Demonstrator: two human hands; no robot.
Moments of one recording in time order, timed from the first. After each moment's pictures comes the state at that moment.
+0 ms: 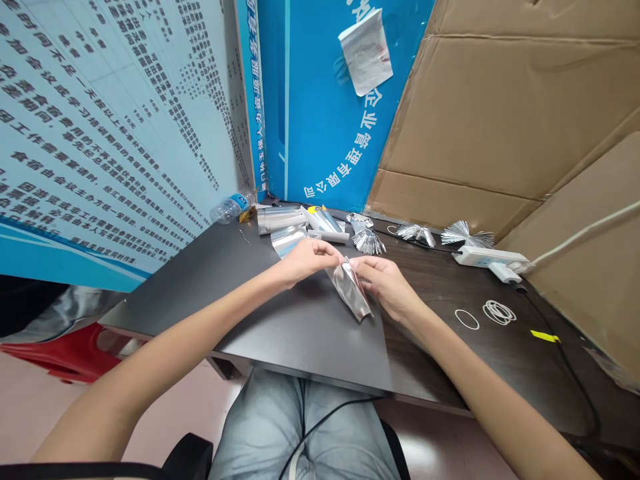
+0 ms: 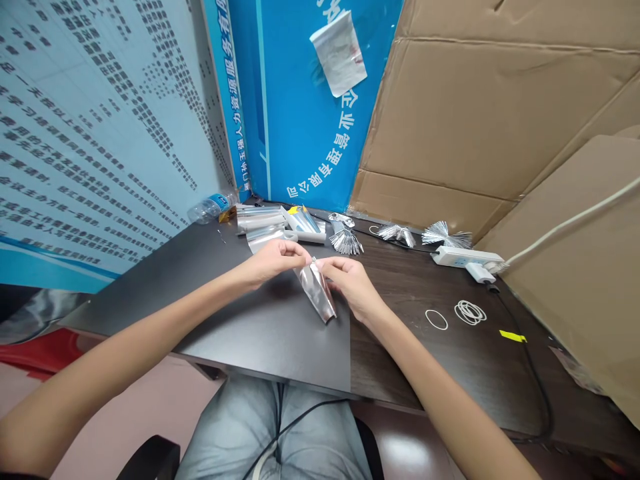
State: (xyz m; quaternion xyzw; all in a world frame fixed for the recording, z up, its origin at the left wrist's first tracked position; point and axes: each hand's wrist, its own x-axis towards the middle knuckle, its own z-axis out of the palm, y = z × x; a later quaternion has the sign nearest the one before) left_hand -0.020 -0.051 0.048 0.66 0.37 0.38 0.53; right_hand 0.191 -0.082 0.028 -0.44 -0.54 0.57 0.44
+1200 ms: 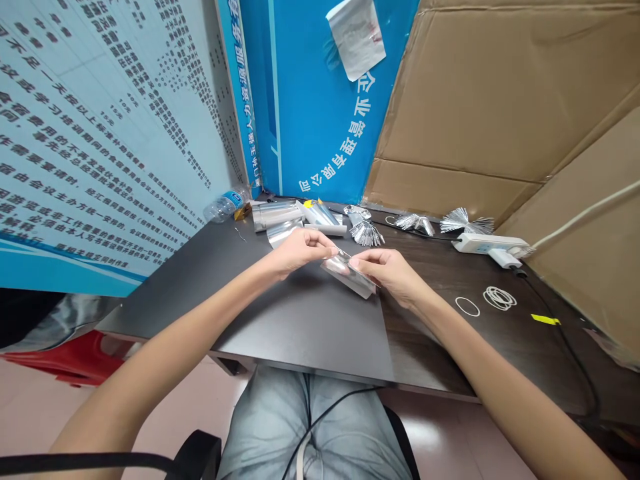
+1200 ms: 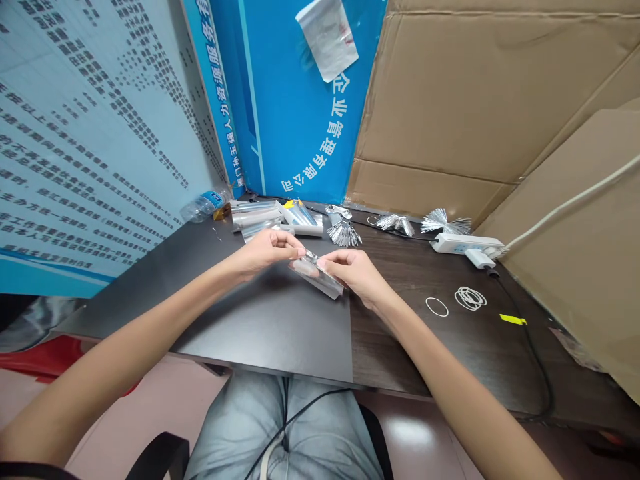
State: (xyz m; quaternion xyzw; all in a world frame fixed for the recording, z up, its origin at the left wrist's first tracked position) left_hand -0.034 -0.039 0.047 0.68 0.37 0.36 0.52; right_hand 0.208 -0.076 0.031 -0.48 -0.59 0.52 0.39
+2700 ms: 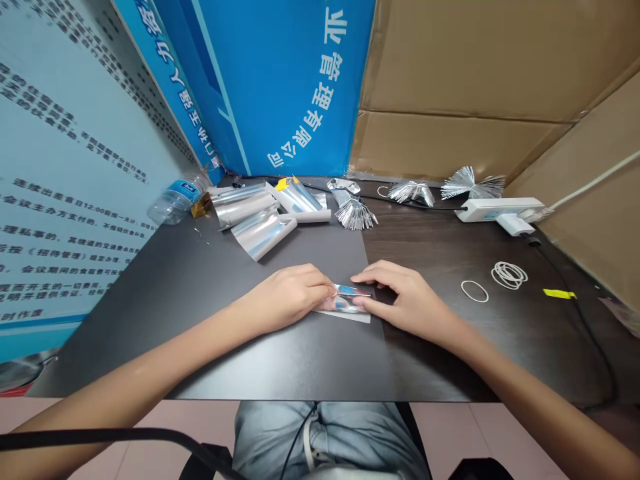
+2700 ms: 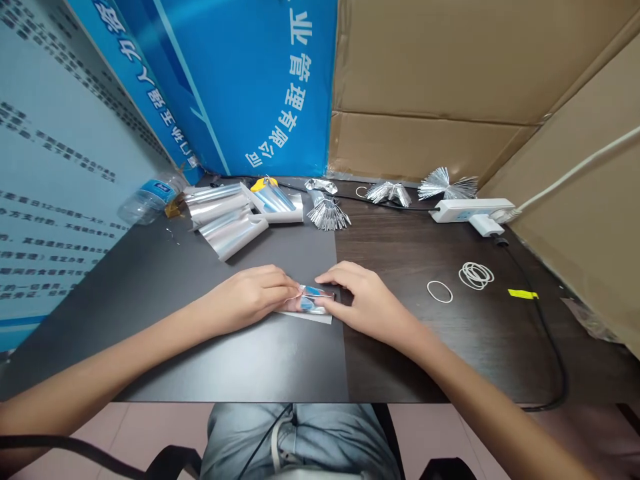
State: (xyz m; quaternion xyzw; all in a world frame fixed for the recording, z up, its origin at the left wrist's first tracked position) left_hand -0.029 -0.058 0.010 0.97 0.17 0.17 0.10; right_hand 0.248 -0.105 0.003 -0.44 -0.81 0.23 0.31
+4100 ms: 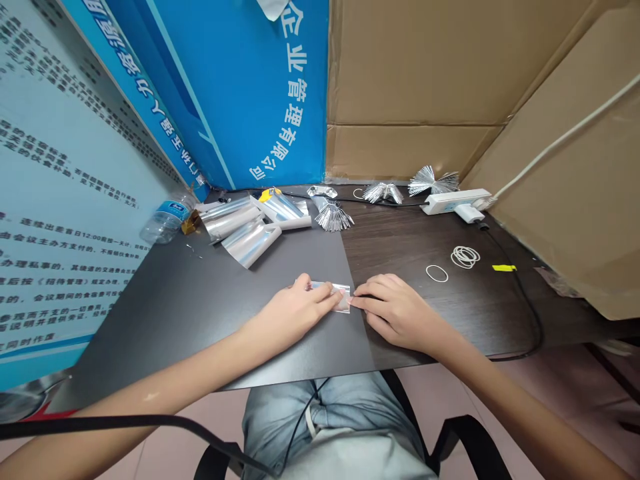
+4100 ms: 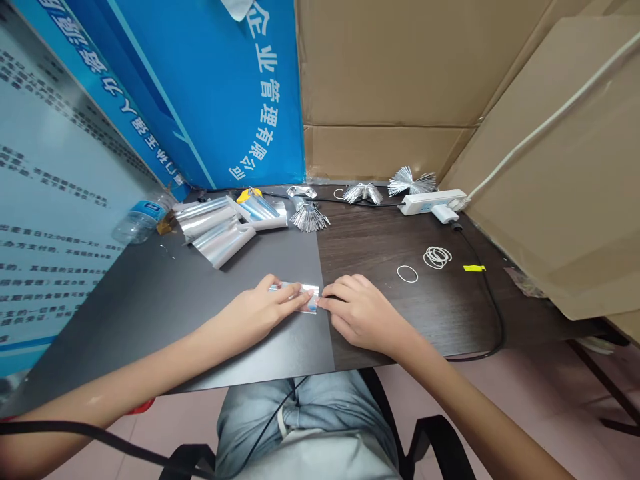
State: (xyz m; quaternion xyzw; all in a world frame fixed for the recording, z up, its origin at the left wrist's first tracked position) left_hand 0.002 -0.105 0.038 0.96 0.26 -0.08 -0.05; right_hand 0.270 -0.154 0.003 -0.40 -0.89 0.05 0.20
